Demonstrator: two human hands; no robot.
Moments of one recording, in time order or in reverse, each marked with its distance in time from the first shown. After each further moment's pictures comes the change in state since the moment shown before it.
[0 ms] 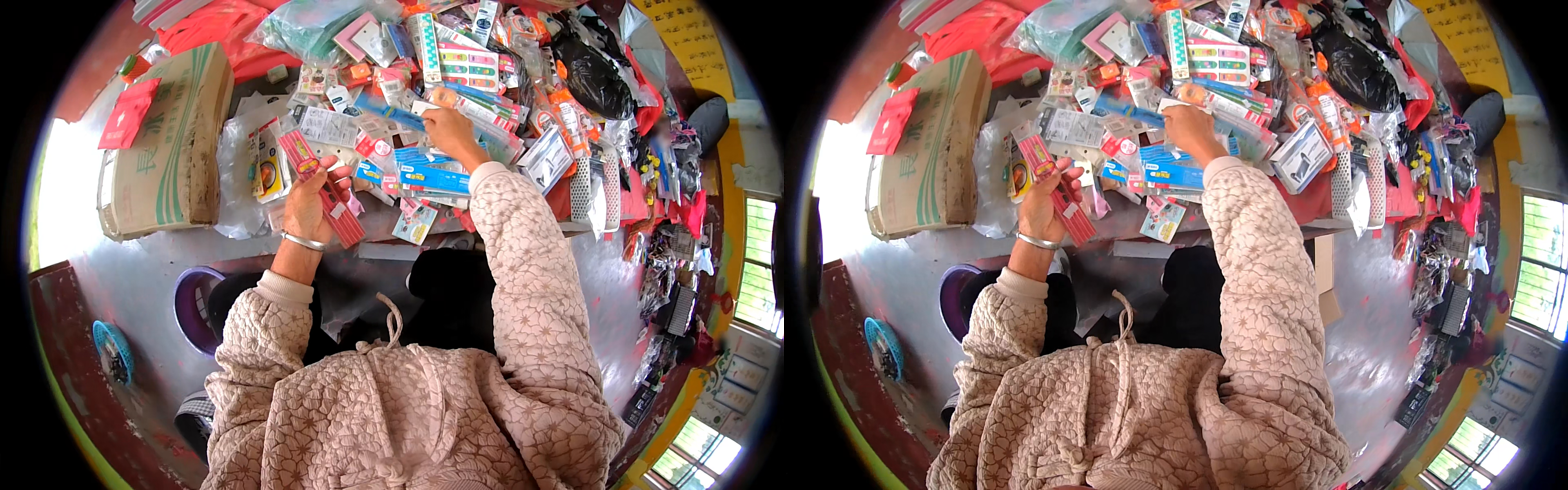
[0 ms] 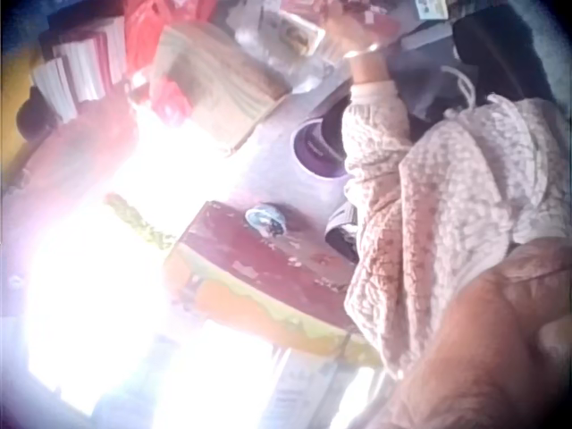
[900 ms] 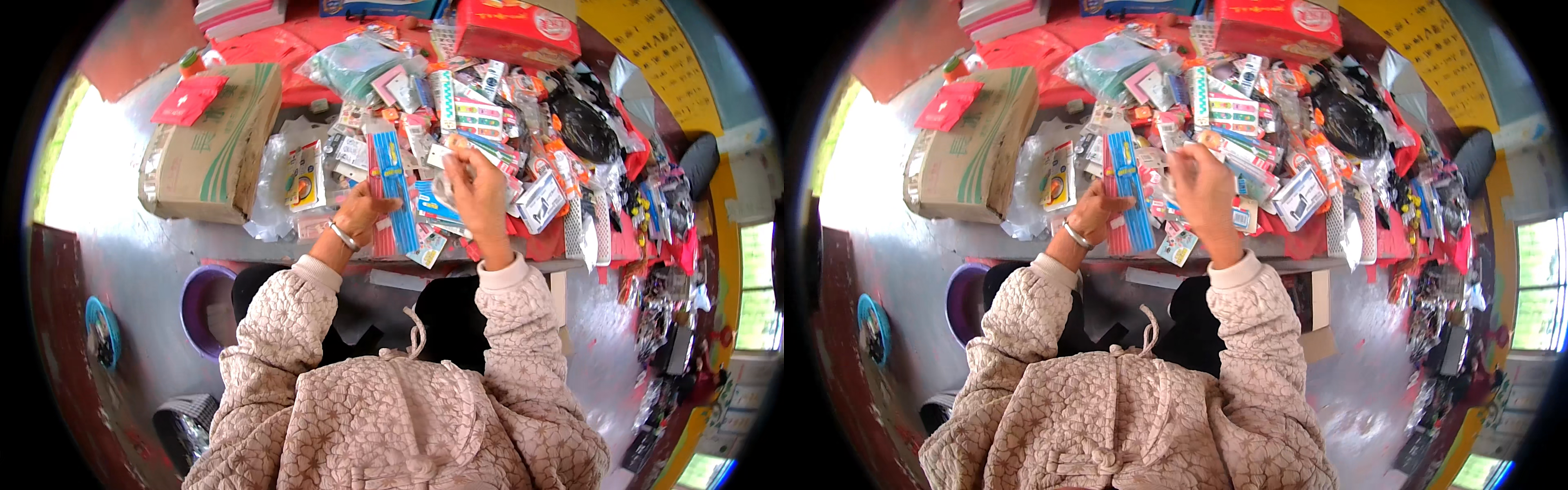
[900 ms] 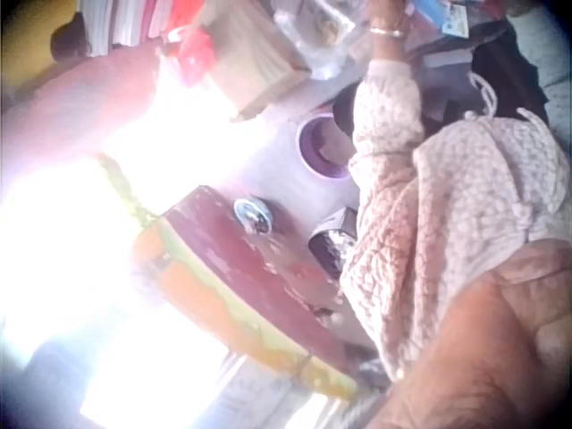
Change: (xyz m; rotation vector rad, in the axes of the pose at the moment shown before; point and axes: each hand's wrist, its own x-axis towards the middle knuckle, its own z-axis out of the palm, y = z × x) left_hand -0.044 0.013 0.025 0.207 -0.371 -0.034; right_hand -0.131 -0.151 -0.108 0.616 0.326 -0.070
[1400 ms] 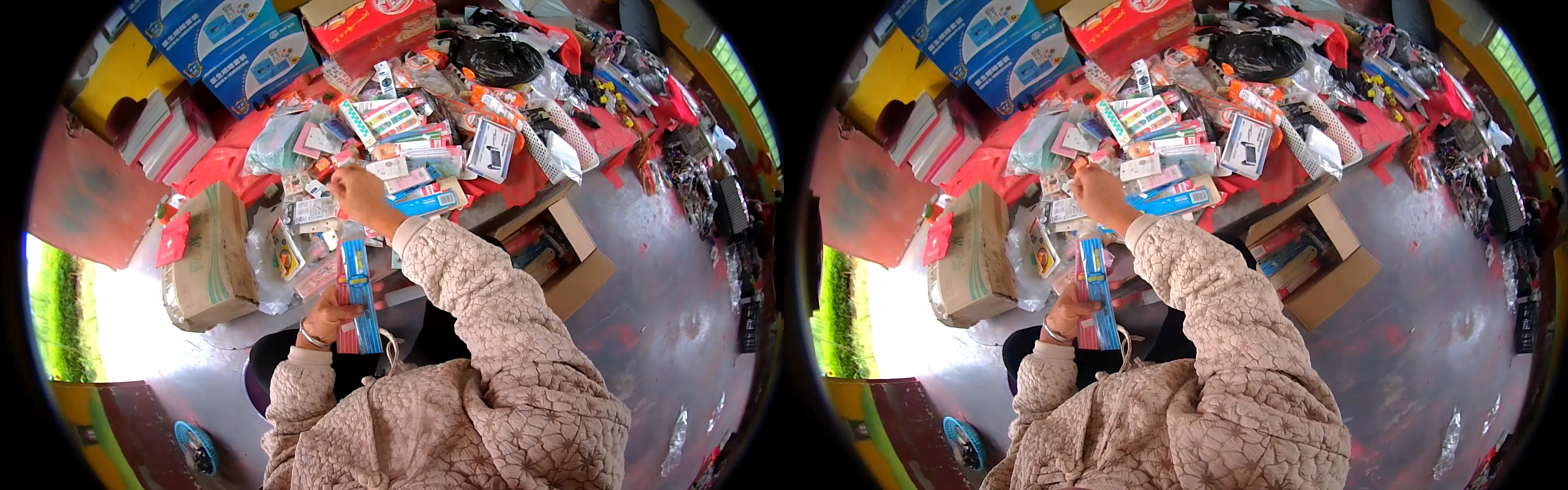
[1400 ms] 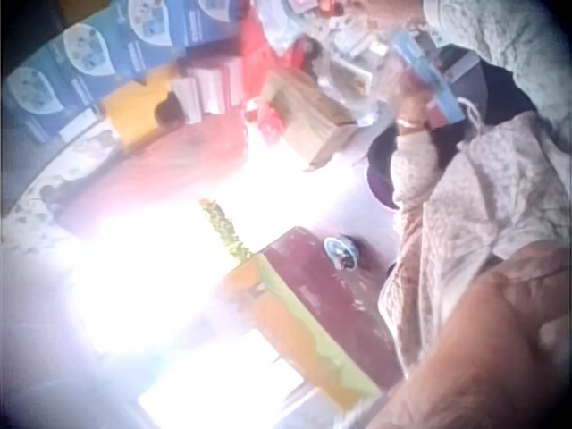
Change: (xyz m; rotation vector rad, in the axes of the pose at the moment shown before) left_hand -0.097 -0.040 0.039 0.301 -0.306 -0.258; right_hand 0.004 0.061 0.019 -0.100 0.218 -0.105
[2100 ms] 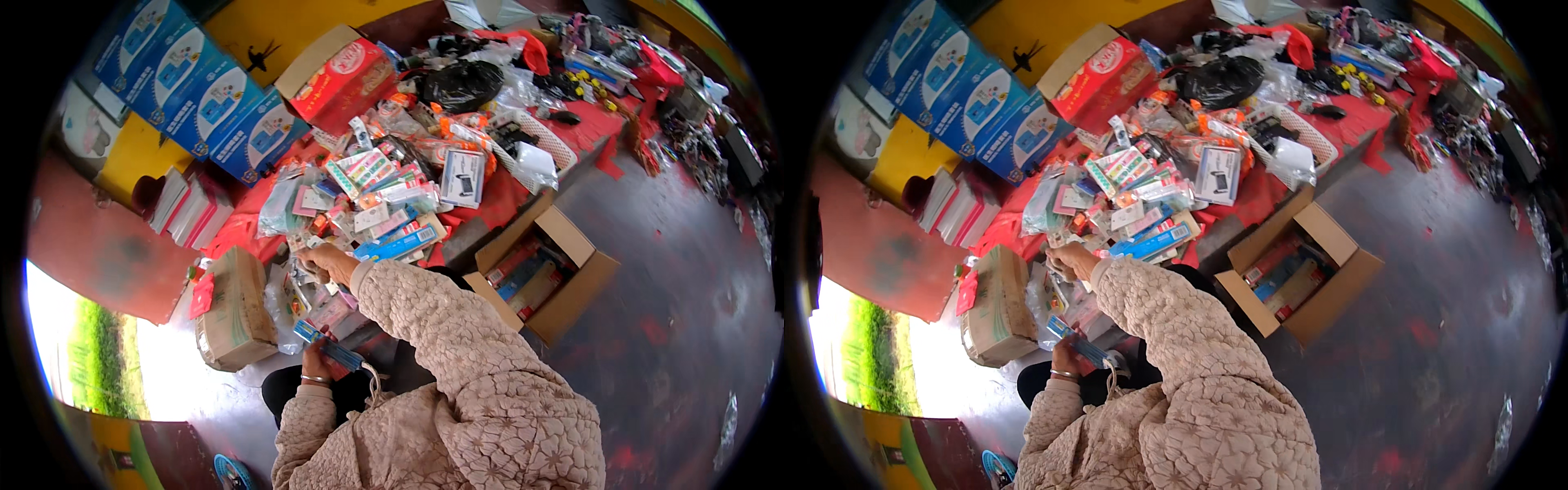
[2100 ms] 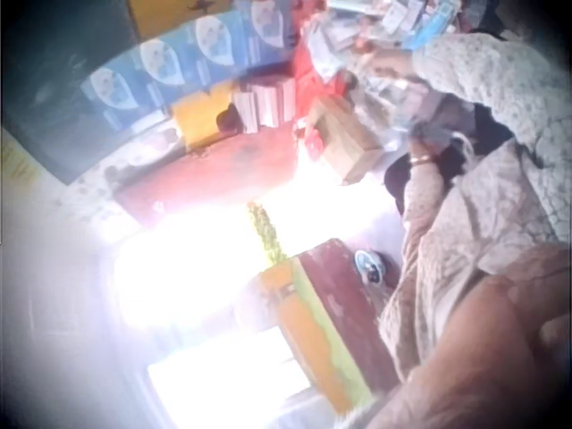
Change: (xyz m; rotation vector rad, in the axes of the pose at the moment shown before) left_hand 0.000 -0.067 -0.061 -0.417 0.546 0.163; right_hand -0.005 0.010 0.019 1.381 -0.426 0.752
